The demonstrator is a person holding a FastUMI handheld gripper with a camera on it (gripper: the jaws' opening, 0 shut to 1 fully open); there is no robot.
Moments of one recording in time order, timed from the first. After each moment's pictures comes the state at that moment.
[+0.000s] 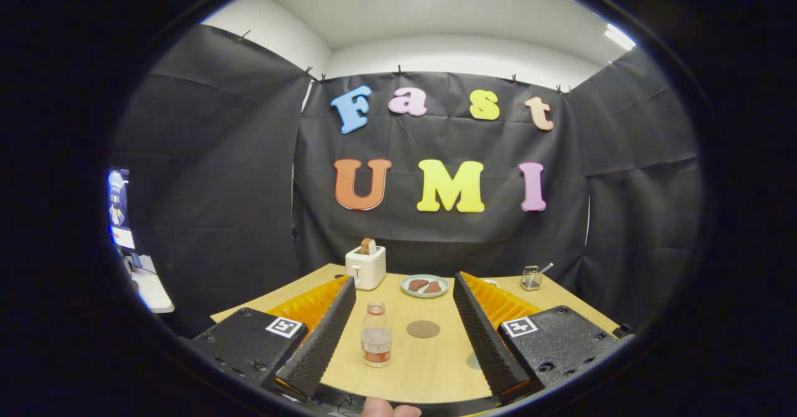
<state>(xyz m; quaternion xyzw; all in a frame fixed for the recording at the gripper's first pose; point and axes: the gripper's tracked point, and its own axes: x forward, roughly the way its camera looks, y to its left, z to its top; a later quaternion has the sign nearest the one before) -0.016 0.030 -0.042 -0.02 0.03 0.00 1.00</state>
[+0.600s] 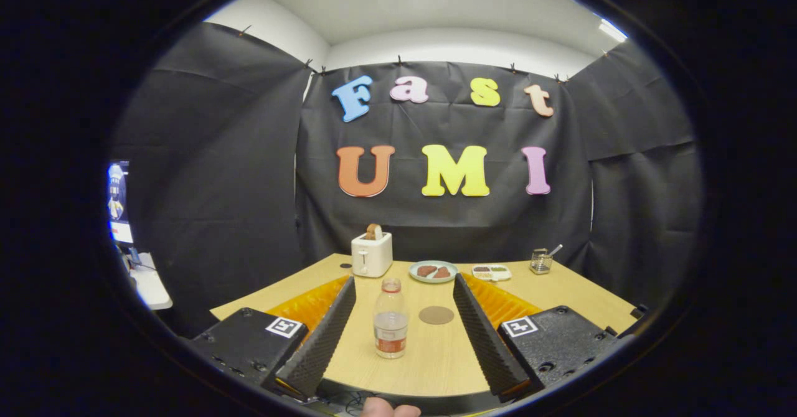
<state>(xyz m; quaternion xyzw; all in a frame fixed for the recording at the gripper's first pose) -0.006 0.053 -0.111 -0.01 0.05 0.00 1.00</state>
